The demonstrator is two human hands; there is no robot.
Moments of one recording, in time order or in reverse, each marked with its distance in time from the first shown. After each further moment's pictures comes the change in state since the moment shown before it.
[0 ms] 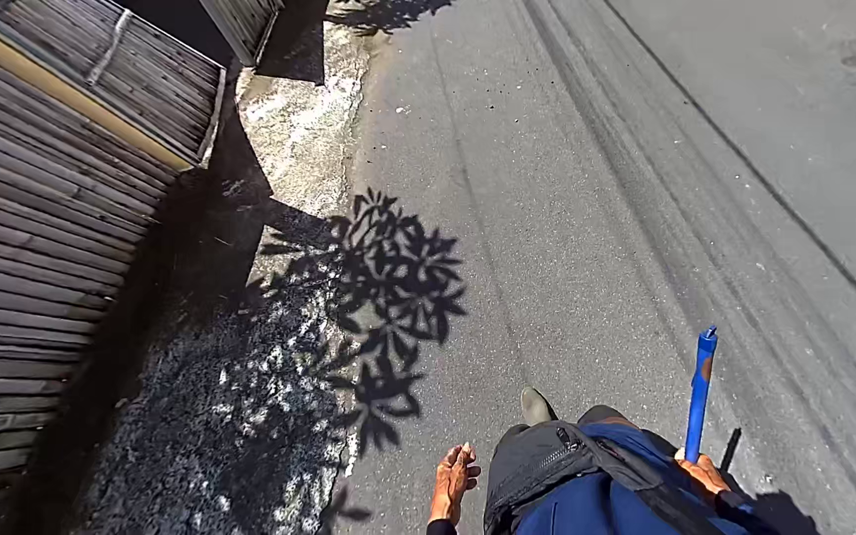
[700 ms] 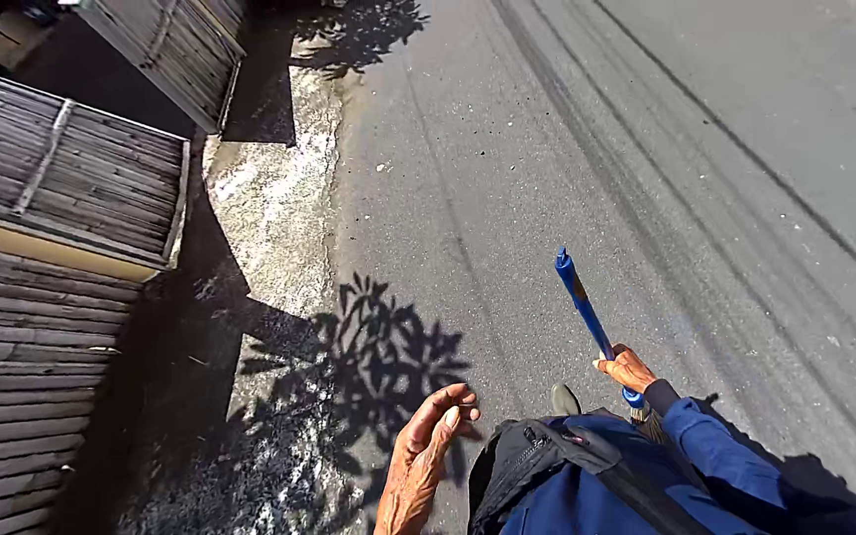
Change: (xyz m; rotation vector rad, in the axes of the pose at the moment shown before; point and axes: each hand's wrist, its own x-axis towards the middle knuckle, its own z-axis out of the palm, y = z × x) left_hand 0.138 0.681 0.122 -0.040 -0.486 0.811; right_hand 0.183 -0.733 -0.098 -0.163 -0.134 -0.438
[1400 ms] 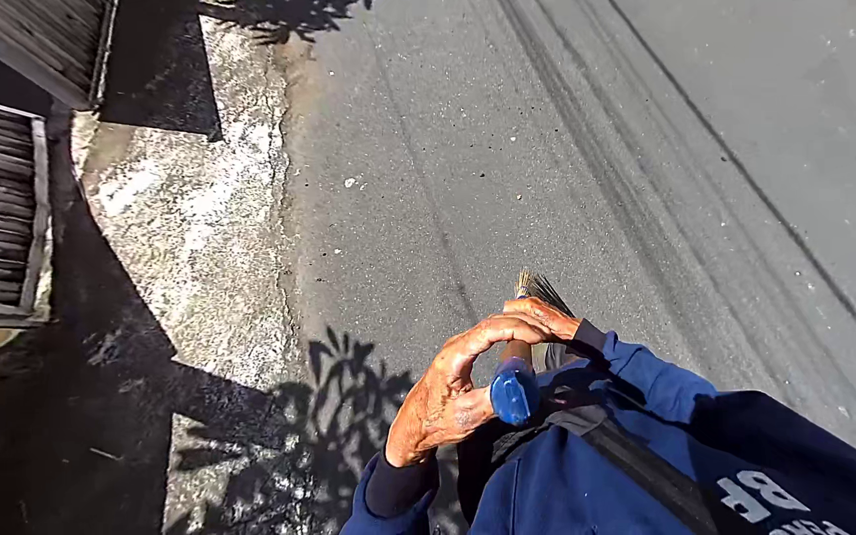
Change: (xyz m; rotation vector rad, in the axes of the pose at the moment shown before) left_hand 0.552 0.130 -0.144 -0.118 -0.619 0.487; right_hand 0.339 -0.505 -0.064 -0.206 -0.273 -0.831
